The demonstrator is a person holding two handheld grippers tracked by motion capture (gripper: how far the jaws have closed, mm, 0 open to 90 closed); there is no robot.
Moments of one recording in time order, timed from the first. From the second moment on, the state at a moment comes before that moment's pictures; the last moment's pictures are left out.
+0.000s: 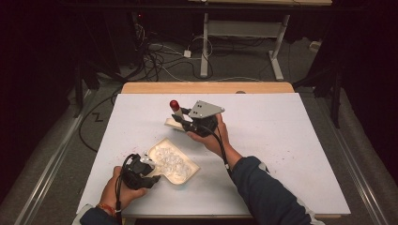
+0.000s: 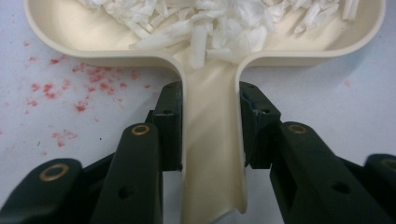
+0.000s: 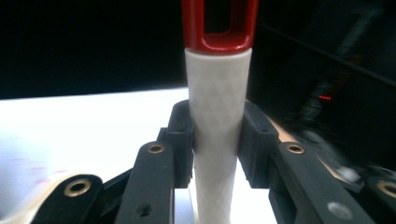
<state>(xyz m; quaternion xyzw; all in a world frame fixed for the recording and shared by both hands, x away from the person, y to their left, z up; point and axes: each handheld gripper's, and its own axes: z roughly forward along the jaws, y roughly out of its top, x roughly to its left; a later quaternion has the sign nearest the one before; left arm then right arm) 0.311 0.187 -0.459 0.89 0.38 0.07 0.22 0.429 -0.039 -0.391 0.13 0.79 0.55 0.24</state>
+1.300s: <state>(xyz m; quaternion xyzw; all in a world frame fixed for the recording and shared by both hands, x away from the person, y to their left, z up) 0.312 0.188 -0.458 0.90 0.38 0.08 0.21 0.336 -0.179 -0.344 0.17 0.76 0.55 0.30</state>
